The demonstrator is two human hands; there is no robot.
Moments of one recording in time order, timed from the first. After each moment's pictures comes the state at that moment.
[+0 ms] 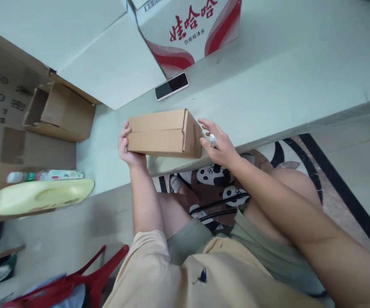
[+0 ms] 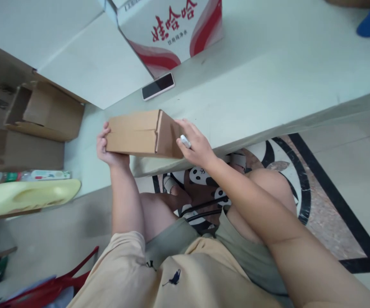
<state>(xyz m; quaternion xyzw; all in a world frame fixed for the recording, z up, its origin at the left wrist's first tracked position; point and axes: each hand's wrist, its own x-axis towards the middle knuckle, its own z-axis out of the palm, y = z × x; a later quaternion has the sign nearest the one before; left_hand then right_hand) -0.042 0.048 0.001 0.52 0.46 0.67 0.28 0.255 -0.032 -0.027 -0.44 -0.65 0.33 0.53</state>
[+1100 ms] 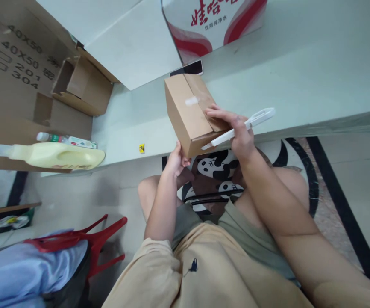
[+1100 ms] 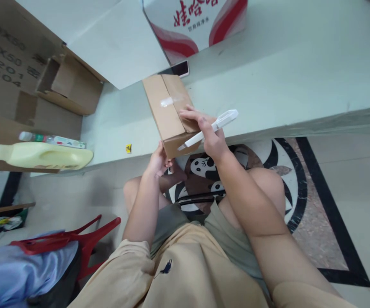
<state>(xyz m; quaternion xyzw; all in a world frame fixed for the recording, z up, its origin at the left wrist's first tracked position) 0.078 -0.084 0.001 0.26 0.63 0.36 0.64 0.286 -0.057 0.020 -0.28 -0.54 0.46 0.65</state>
